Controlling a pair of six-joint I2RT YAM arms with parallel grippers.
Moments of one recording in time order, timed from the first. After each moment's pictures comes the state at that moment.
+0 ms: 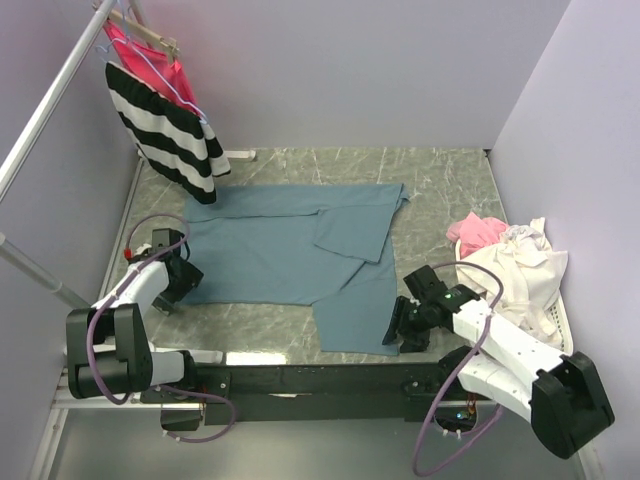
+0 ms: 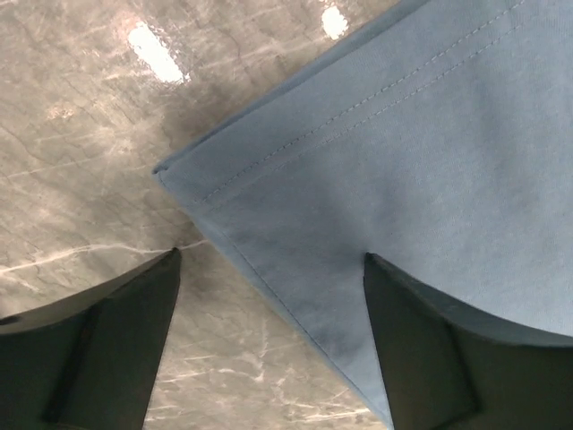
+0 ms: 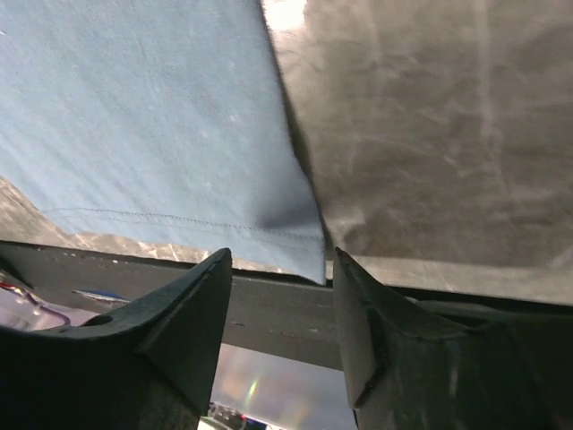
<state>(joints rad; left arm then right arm) 0.11 1.30 0.63 -0.58 -0.27 -0.85 0.48 0.95 0.43 -0.80 -0.23 0.86</state>
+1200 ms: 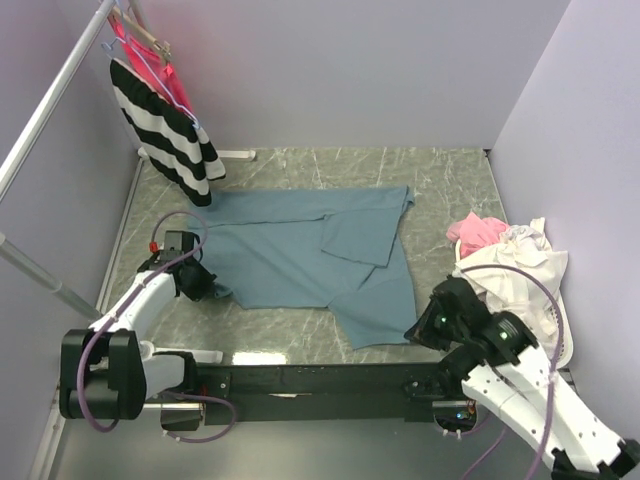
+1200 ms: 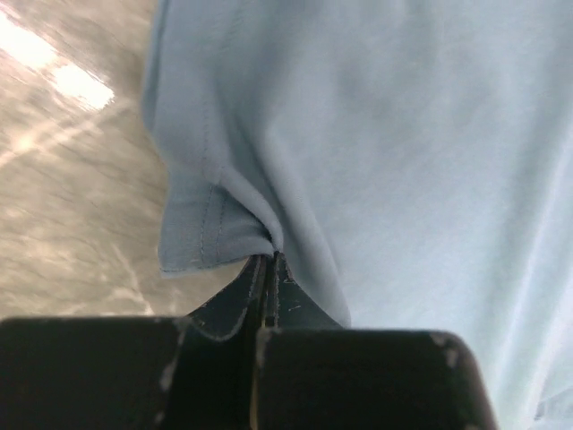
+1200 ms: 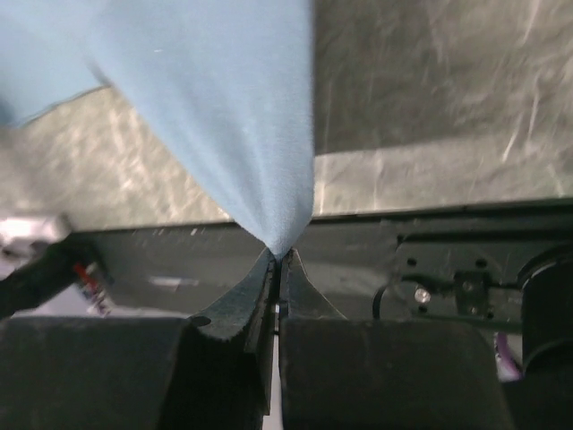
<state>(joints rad) -0.02 1.18 0.59 -0.52 -0.02 -0.84 0.59 0.52 0.61 -1.14 -0.02 1.04</state>
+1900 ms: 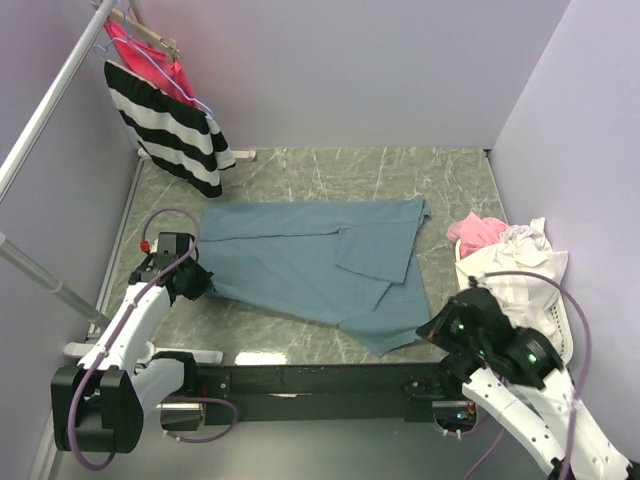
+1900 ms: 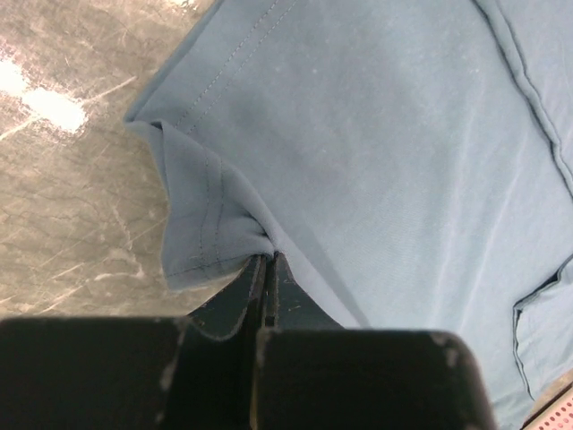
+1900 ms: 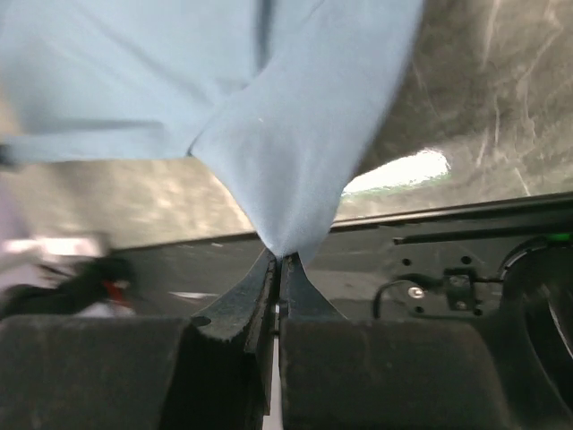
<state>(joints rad) -0.05 1.01 0.62 -0.62 -0.05 -0.90 0.59 0.33 0.71 -1.26 0.08 1.08</state>
